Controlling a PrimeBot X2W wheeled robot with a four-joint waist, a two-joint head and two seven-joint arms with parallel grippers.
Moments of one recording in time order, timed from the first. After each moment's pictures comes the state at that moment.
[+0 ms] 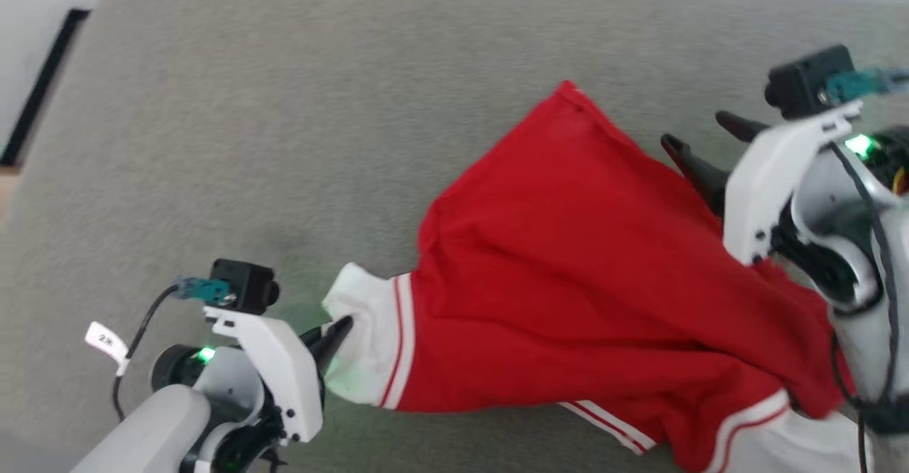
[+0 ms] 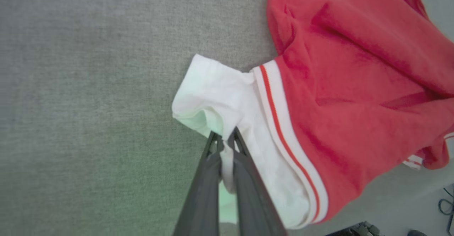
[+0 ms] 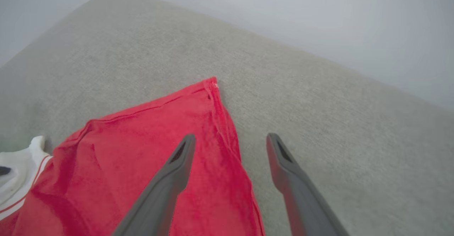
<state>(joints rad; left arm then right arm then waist) -0.34 0.61 -0.68 0.07 -1.02 0.11 0.33 -0.54 -0.36 0.21 0.03 0.49 0.13 0.69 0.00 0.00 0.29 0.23</state>
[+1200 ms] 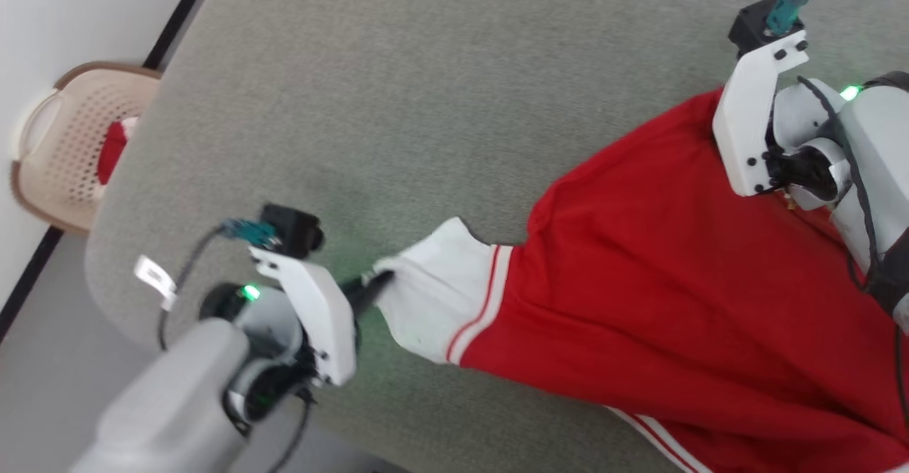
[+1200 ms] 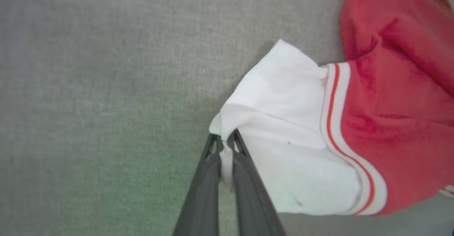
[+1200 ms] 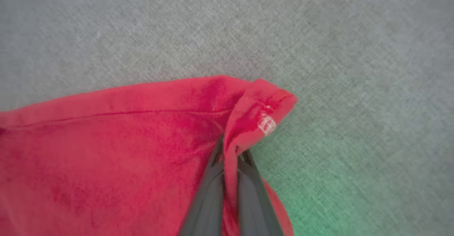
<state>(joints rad) -0.53 0.45 -0.75 0.33 -1.00 -0.05 0.31 -1.05 -0.42 0.69 0.80 0.70 0.13 0.78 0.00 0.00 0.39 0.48</state>
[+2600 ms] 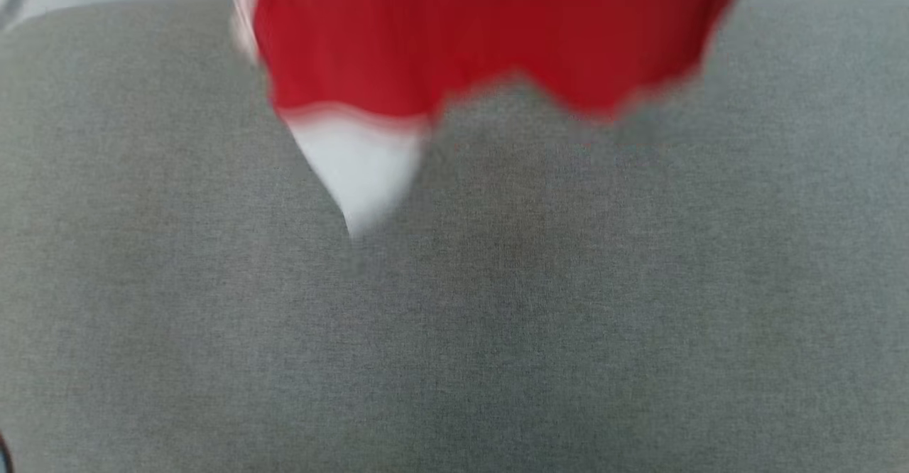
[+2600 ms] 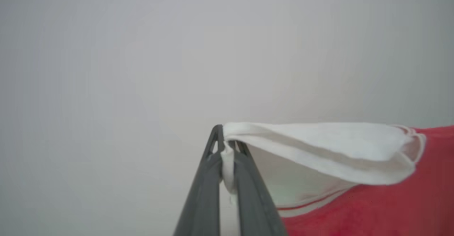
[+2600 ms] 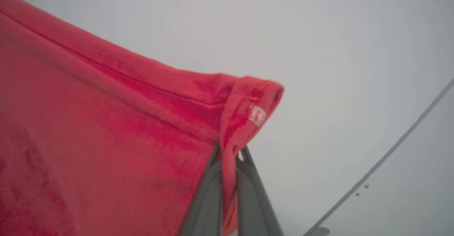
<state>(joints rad) -1.44 0.55 -0.60 0.65 -0.68 0.00 0.14 -1.28 -0.39 0.39 0.66 0.43 0.13 0.30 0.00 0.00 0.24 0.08</state>
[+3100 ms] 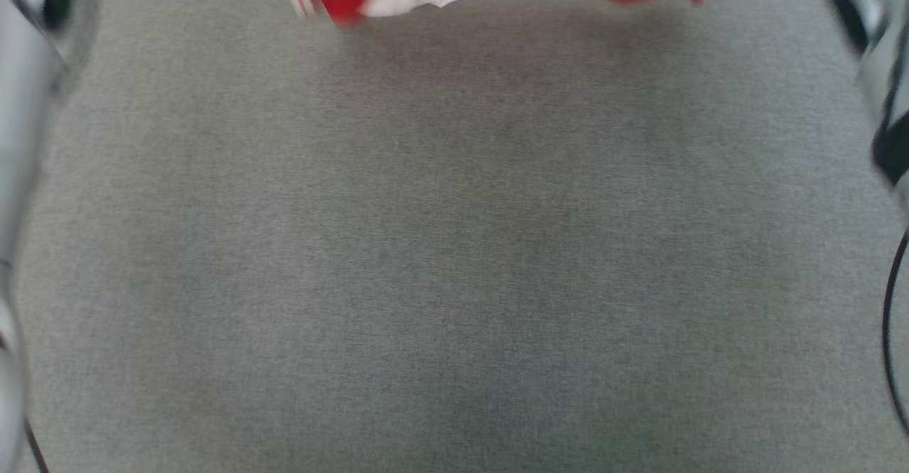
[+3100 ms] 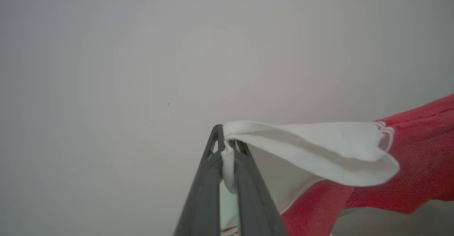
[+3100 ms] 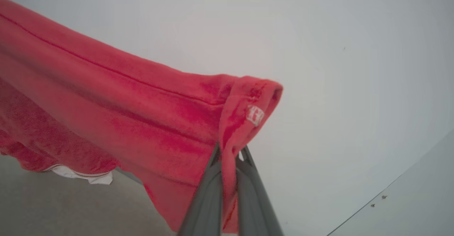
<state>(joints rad) -1.43 0.47 -0.64 0.90 -0.62 -0.11 -0.22 -1.34 -0.26 0.33 1.00 0.15 0.13 -0.08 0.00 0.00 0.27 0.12</state>
